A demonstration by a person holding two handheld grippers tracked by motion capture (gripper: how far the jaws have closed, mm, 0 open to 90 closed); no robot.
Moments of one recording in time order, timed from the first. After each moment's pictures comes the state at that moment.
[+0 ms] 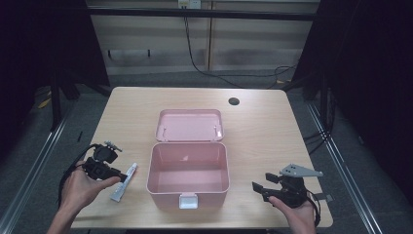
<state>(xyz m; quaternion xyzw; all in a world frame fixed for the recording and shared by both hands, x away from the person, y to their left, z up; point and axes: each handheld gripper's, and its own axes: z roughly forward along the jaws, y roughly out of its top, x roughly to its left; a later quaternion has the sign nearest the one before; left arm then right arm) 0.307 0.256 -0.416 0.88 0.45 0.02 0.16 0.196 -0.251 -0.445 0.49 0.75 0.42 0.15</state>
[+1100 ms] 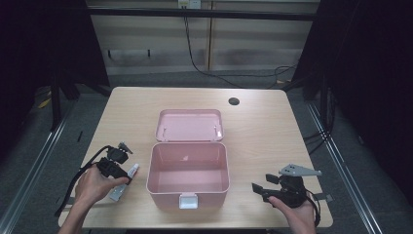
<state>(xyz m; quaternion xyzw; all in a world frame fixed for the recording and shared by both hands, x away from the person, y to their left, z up) 0.330 0.241 -0.459 0.88 0.46 0.00 0.09 0.197 -0.251 -0.447 0.50 0.75 0.41 0.13</state>
